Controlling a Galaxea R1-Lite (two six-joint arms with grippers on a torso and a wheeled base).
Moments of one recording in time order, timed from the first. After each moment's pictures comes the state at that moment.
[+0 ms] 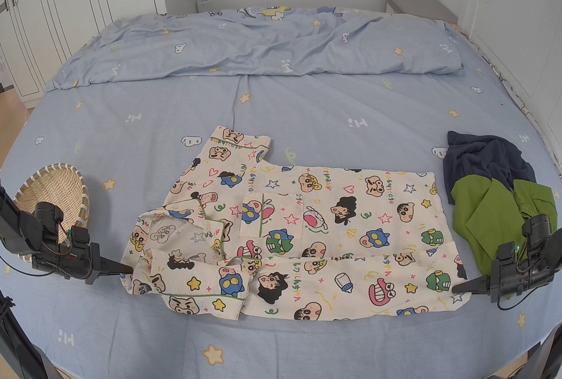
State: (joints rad) left arm 0.39 2.01 -0.75 -0.01 -0.92 0.09; right arm -0.30 1.85 -0.42 -0.17 0.98 0.01
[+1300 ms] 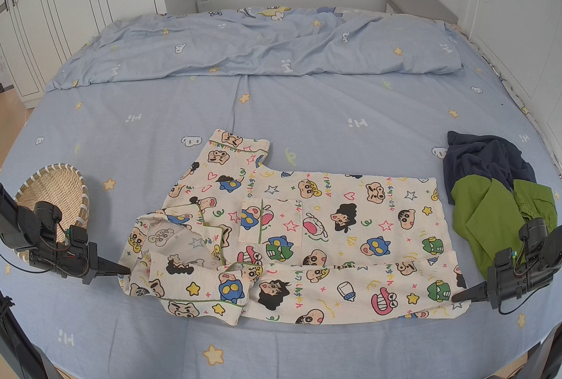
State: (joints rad) left arm 0.41 2.02 -0.80 0.10 -0.91 0.15; right arm -0.30 1.87 -0.44 -0.06 0.87 0.01
